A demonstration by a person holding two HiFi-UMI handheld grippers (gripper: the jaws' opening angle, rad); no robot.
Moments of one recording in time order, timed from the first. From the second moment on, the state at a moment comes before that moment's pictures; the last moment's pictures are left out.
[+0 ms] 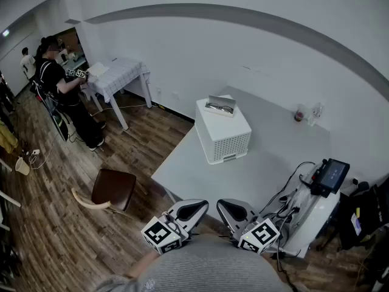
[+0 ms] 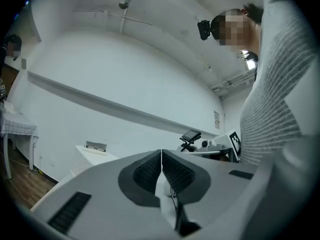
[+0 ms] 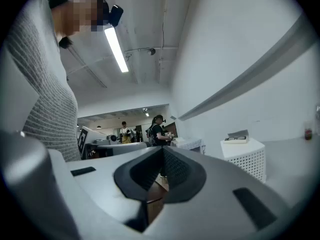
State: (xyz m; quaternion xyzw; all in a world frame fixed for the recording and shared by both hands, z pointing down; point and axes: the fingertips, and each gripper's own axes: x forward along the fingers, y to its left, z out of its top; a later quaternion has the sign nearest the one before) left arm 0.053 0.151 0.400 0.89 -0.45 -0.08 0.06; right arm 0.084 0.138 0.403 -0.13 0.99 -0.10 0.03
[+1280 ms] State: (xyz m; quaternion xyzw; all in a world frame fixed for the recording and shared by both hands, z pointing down) left arm 0.051 0.151 0.404 0.88 -0.46 -0.08 0.07; right arm 0.075 0.146 0.400 -0.09 0.99 -0.08 0.04
